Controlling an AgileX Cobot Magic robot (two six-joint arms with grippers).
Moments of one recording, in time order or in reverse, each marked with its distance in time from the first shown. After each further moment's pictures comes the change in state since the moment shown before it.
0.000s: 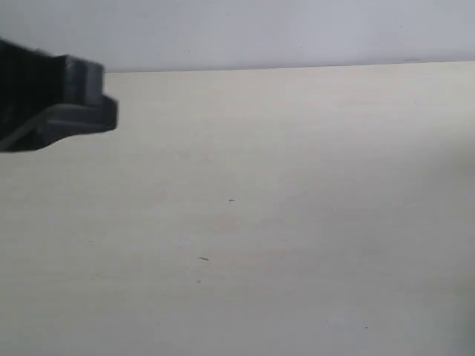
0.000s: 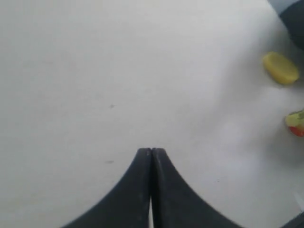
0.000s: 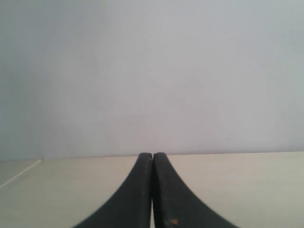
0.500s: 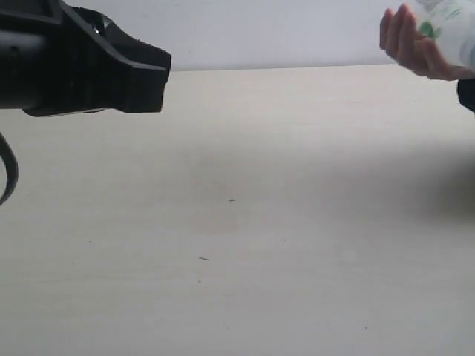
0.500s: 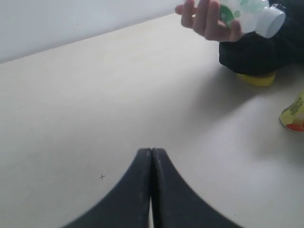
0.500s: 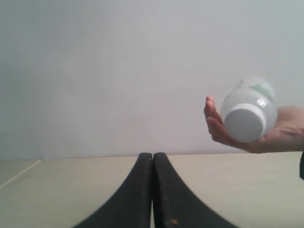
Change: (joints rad) left arm -0.090 0.102 -0.062 0.197 -0.199 0.138; right arm 0.000 0.000 0.000 0.000 0.000 0.000
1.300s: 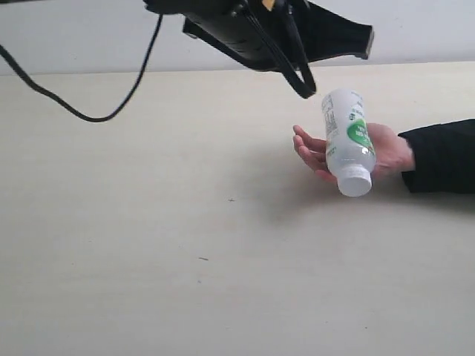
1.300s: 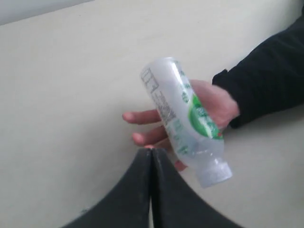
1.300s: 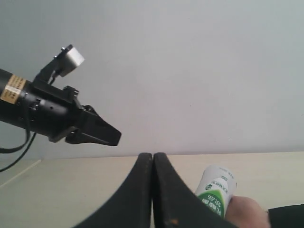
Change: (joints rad) left arm 0.000 0.689 -0.619 0.008 0.216 -0.088; right arm 0.000 0.000 0.000 0.000 0.000 0.000
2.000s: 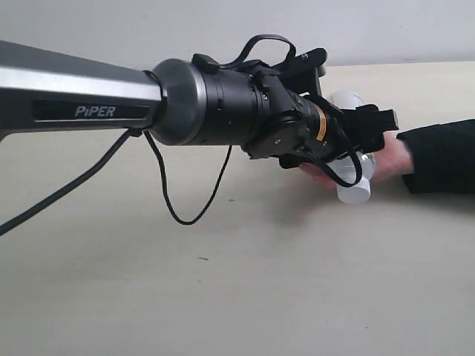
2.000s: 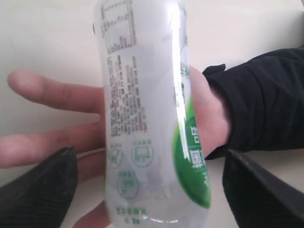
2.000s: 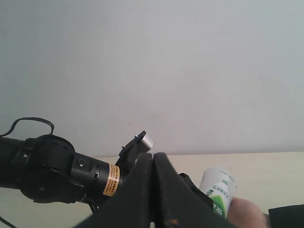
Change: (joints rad) left arm 0.000 0.395 -0.018 -0.006 -0.438 -0.494; right arm 0.000 0.000 0.000 0.000 0.000 0.000
